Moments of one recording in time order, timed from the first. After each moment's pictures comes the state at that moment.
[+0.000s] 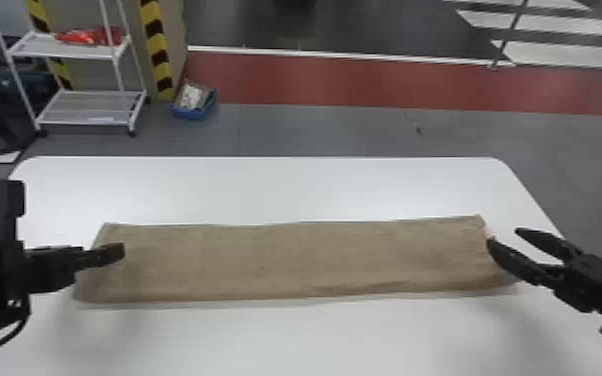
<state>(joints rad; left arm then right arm) 0.01 0.25 0.21 -1.87 0.30 1.09 -0.23 0.09 -0.22 -0.59 -1.66 -0.12 0.44 1.05</state>
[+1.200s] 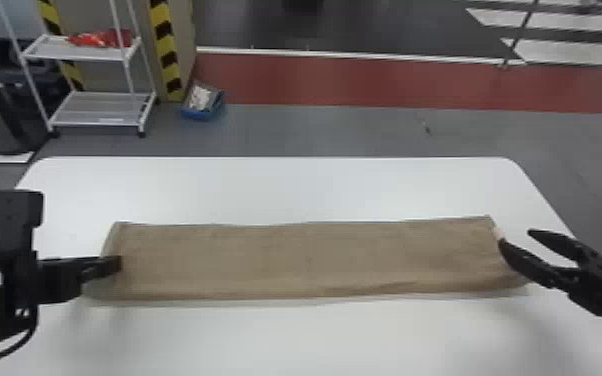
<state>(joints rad) 0.02 0.26 0.18 -1.88 0.23 1.14 -0.23 0.09 -0.22 -0.60 -1.66 -0.12 0.43 1.06</state>
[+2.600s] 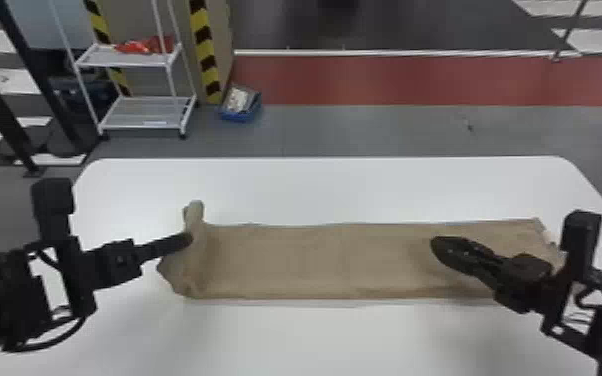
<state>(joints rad) 0.06 0.23 0.33 -1.99 0.68 1.22 -0.26 0.07 -0.14 -0.24 -1.65 -0.05 0.45 0.92</state>
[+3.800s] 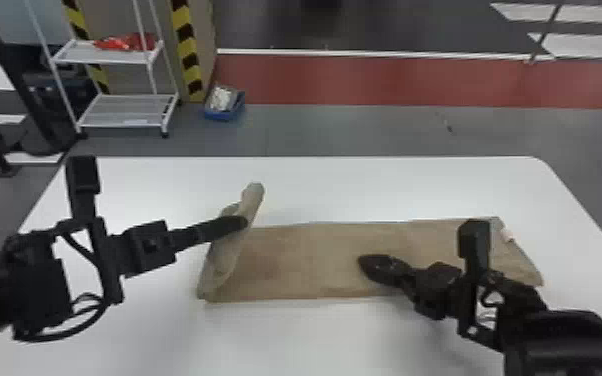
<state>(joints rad) 0.00 0.19 0.26 -2.00 1.02 1.32 -0.20 0.04 -0.12 -0.04 -1.57 0.00 0.43 0.85</state>
